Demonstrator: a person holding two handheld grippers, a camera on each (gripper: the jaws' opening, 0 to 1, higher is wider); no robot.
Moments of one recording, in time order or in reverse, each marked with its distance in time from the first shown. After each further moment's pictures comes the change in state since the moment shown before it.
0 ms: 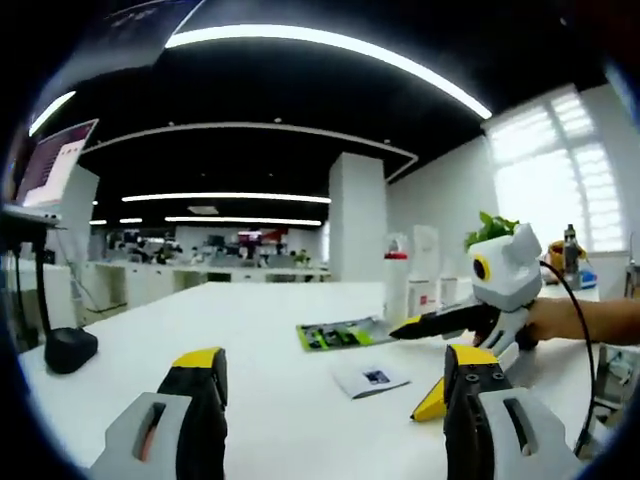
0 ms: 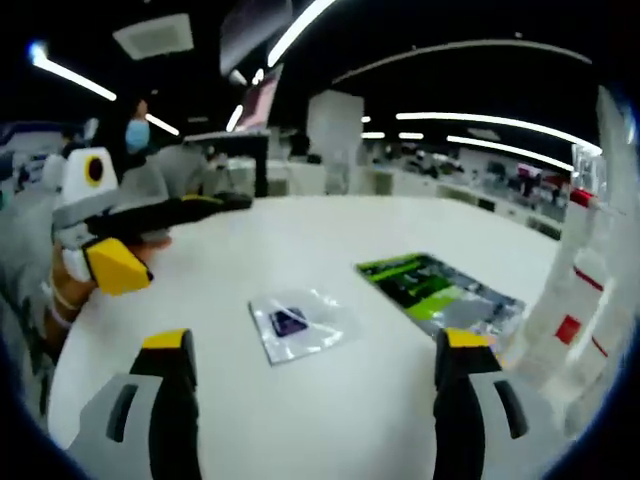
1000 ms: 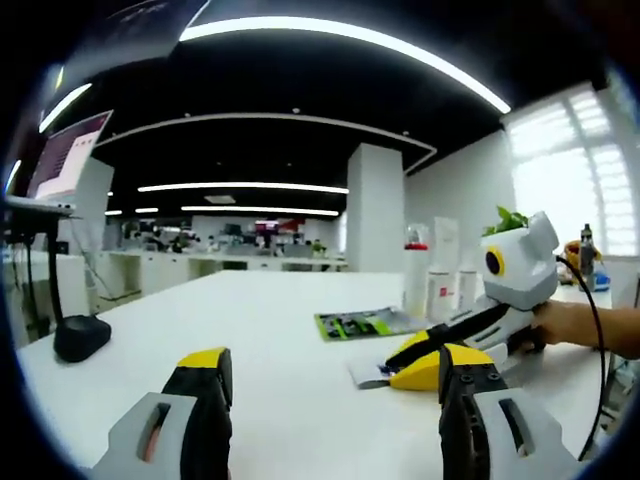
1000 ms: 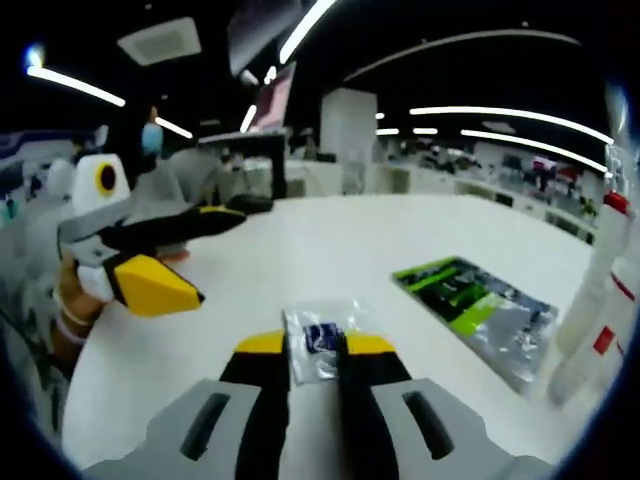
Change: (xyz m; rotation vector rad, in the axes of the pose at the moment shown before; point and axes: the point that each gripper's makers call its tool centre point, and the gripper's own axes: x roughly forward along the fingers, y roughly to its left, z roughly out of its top) left arm 0.005 0.017 -0.009 -0.016 0.056 0.057; right arm 0.017 0.021 0.011 0.009 -0.011 0.067
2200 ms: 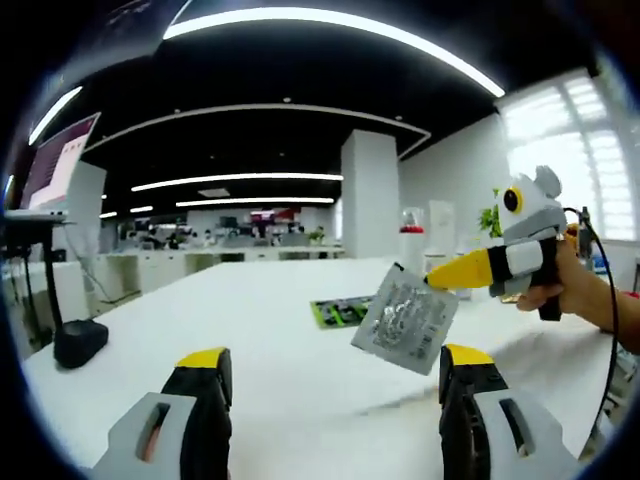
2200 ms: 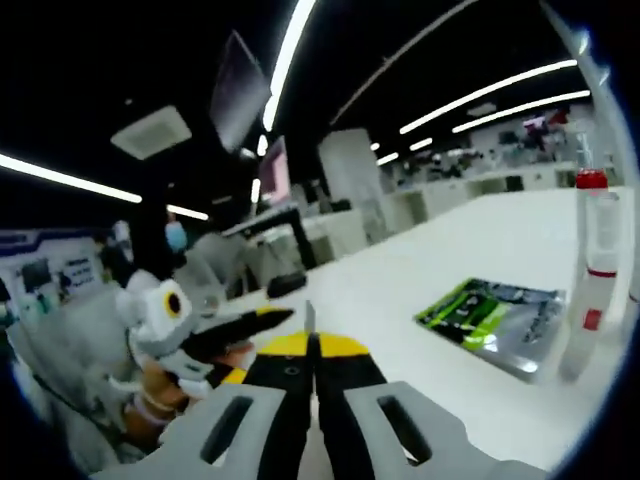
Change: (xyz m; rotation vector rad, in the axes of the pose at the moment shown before) left arm 0.002 -0.007 -0.011 0.053 0.067 -0.019; right arm -0.052 0.012 0.066 0.310 -0.276 0.173
